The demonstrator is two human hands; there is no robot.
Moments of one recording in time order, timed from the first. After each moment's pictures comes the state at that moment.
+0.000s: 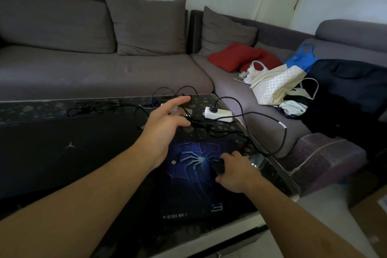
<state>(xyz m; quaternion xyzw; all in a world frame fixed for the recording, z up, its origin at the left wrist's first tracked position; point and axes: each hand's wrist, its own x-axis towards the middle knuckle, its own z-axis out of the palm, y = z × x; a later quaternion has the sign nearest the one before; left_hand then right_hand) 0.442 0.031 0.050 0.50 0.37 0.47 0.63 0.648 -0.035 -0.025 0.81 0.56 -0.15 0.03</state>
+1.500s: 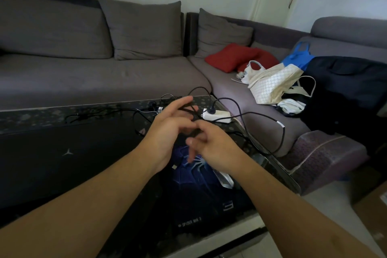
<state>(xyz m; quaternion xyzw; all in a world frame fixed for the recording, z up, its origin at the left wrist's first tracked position) 0.449 0.025 0.055 0.53 0.33 0.45 0.64 0.597 -0.024 0.040 0.63 0.63 -0.31 -0.33</state>
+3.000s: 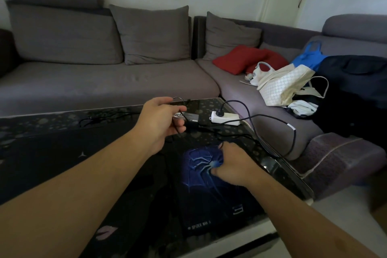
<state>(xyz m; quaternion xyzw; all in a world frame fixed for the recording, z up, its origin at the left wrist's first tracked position) 0.433 0.060 0.076 0.44 0.44 0.49 0.62 0.630 -0.015 -0.006 0.79 0.57 -0.18 -0.10</state>
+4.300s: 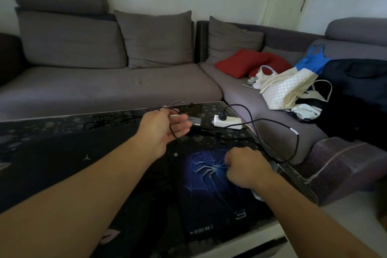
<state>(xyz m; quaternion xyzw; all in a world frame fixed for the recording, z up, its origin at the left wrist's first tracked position) 0.433 0.065 0.069 0.35 0.45 0.48 0.66 0.634 -0.028 0.026 0.77 0.63 -0.07 0.03</state>
